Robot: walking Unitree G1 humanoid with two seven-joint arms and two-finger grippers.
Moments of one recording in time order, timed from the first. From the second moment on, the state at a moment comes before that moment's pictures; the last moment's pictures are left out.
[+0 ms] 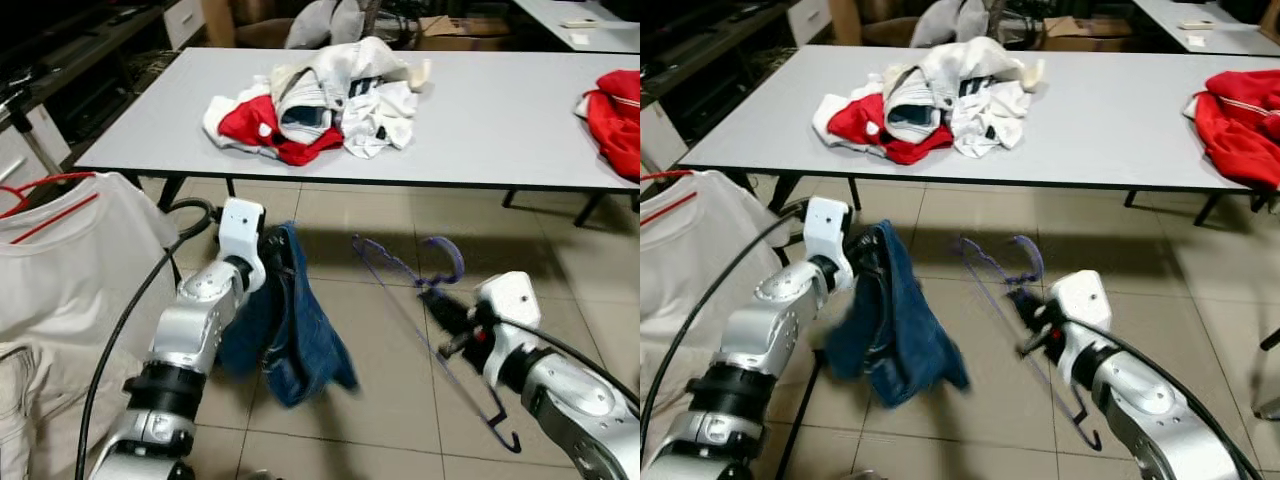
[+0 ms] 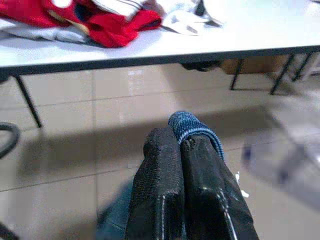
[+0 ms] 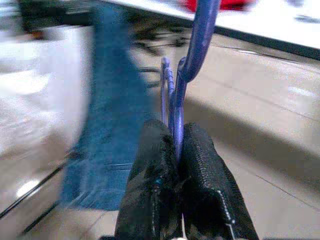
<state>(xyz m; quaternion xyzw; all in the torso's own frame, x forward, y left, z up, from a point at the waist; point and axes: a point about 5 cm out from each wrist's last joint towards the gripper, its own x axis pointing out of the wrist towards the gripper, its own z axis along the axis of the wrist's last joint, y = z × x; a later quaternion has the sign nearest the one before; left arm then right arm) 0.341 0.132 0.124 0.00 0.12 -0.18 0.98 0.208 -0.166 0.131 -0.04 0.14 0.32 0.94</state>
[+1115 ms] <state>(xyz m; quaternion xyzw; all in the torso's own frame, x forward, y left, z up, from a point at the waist) 0.381 0.106 0.174 -0.01 0.13 -0.16 0.98 0.222 -0.166 0.161 0.02 0.10 0.38 0.92</state>
